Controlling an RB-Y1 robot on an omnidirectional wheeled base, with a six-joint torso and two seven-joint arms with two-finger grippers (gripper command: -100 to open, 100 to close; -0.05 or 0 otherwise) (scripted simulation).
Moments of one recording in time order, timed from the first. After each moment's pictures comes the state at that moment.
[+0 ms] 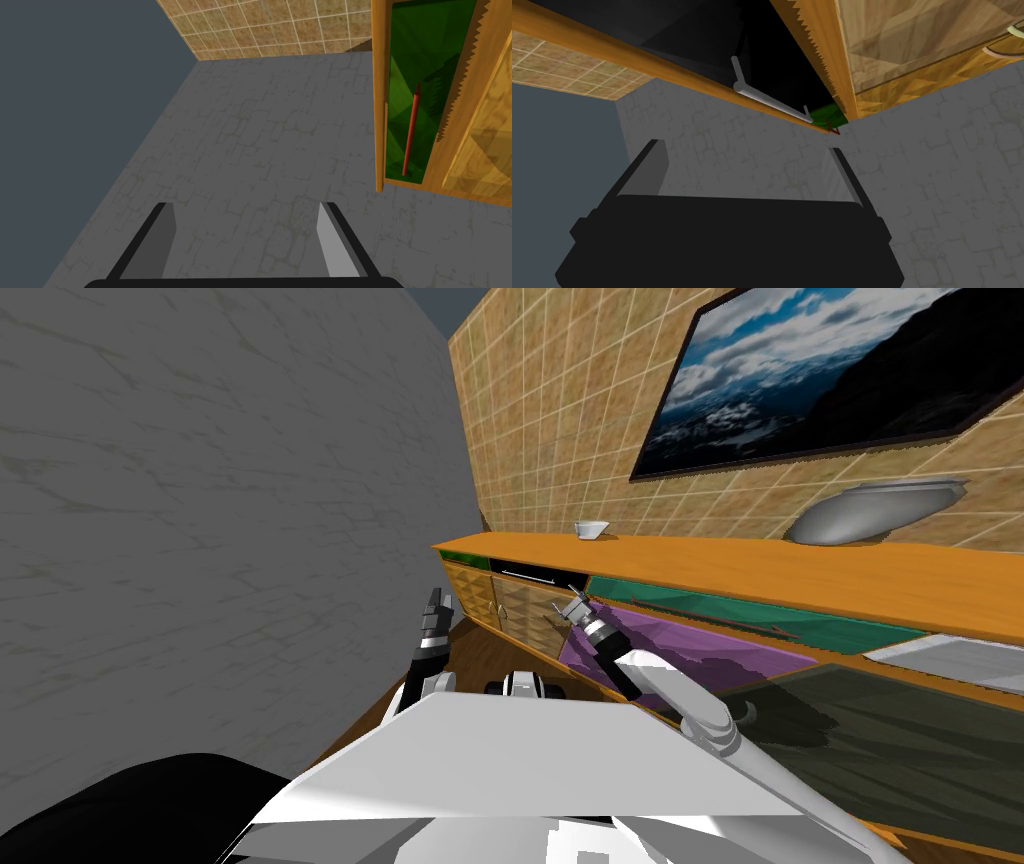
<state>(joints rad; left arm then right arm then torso) 0.54 -0.01 -0.01 -2.21 -0.02 -0.45 -0.05 0.24 -0.73 0.33 -2.20 1.13 0.15 0.87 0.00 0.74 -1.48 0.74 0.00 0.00</state>
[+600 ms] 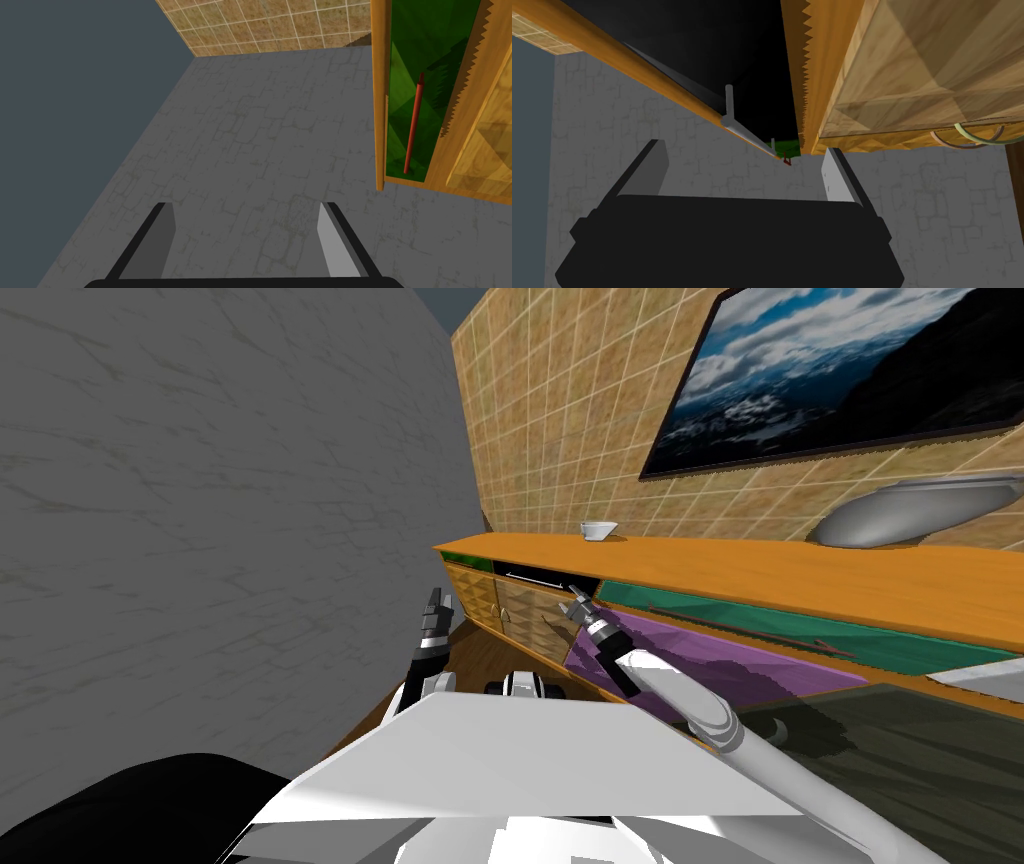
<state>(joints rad) 0.54 -0.01 -0.01 -2.21 -0.02 -0.45 -0.05 0.21 -0.83 0.37 -2.16 1.29 0.24 1.00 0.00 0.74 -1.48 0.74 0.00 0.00</state>
